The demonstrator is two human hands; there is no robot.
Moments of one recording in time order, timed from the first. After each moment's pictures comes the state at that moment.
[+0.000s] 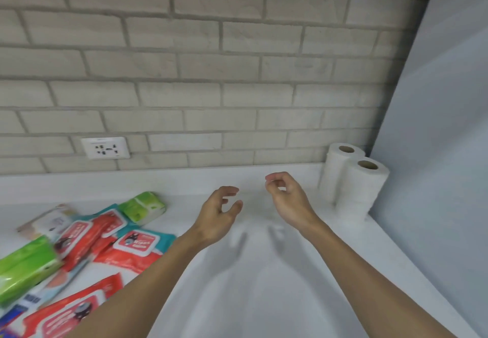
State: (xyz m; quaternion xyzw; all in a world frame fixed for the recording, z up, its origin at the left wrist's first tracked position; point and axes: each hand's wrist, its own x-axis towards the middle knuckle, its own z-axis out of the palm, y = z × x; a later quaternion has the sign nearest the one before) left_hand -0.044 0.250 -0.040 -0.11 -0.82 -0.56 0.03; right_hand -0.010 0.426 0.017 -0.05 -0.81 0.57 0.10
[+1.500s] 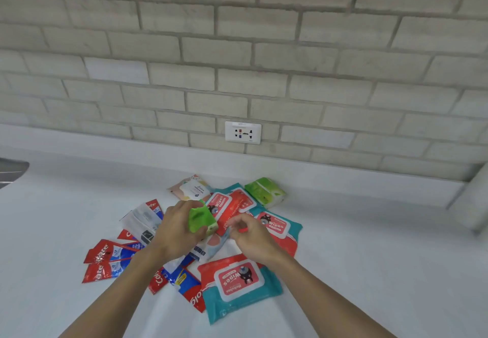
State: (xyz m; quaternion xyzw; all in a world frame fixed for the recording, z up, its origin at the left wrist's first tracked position) left_hand 0.026 -0.131 -0.084 0.02 -0.95 -0.29 0.11; right_hand 0.005 0.074 -0.074 0.12 -0.85 0.49 -0.16
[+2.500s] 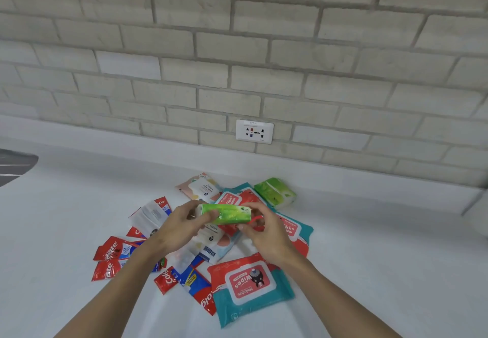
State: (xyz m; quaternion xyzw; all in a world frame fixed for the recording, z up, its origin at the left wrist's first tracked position) left_hand 0.031 -0.150 -0.067 0.05 -0.85 -0.53 -0.01; right_hand -0.004 0.069 -0.077 0.16 -0.82 0.55 -0.06
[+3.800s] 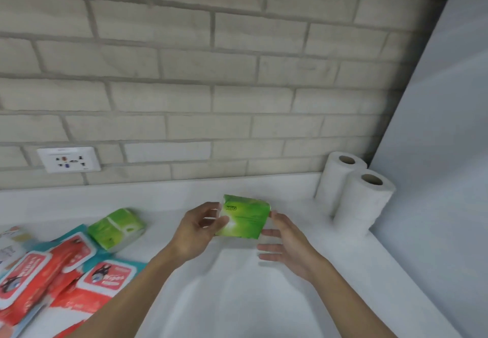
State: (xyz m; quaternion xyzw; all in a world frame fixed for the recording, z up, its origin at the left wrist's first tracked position) left_hand -0.103 0.223 -0.058 -0.10 -0.75 -0.65 -0.05; right_hand -0.055 0.445 -0.051 -0.16 -0.64 0.74 -0.11
